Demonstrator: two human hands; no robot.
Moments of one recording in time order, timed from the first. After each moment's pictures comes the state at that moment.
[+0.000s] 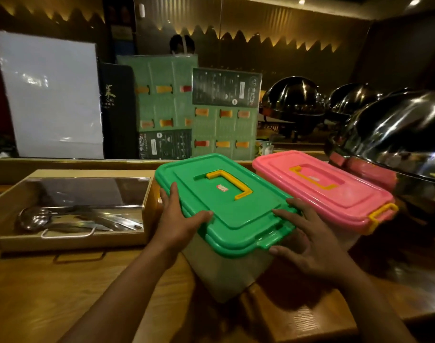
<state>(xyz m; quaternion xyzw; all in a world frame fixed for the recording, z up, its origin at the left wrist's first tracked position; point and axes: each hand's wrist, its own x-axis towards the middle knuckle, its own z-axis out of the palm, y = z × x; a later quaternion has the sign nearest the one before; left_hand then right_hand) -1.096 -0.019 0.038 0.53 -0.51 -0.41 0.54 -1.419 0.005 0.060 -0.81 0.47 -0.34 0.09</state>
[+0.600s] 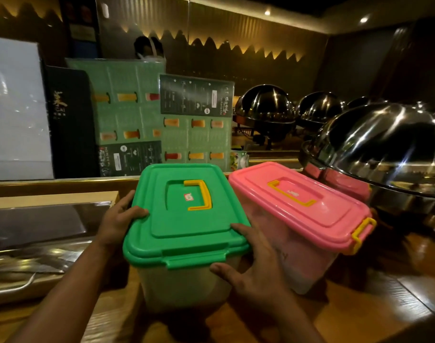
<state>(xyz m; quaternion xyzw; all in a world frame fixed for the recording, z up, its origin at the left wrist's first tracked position) -1.036 -0.120 0.045 0.40 -0.45 -0.55 0.58 -1.340 -0.022 0.036 -0.70 0.49 -0.49 0.17</state>
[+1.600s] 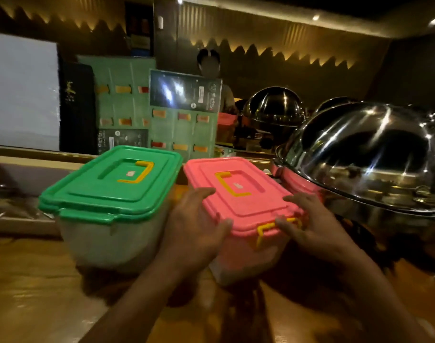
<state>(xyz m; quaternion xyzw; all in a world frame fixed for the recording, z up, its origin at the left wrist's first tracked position) -1.395 0.003 0.090 0.54 -0.64 -0.08 0.54 -1.667 -0.079 0.107 -0.79 0.53 -0.28 0.09</state>
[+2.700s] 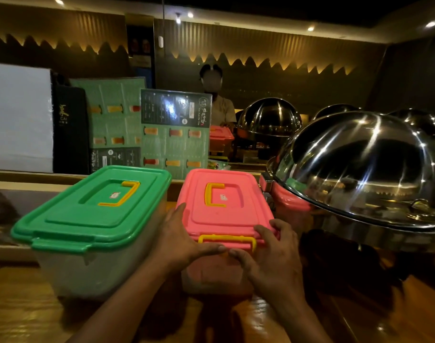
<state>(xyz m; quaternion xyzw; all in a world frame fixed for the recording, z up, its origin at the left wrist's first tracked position) -1.387 -0.079 0.060 0.61 -0.61 -0.16 0.49 -1.615 -0.079 0.046 -0.71 0.55 -0.43 -0.01</state>
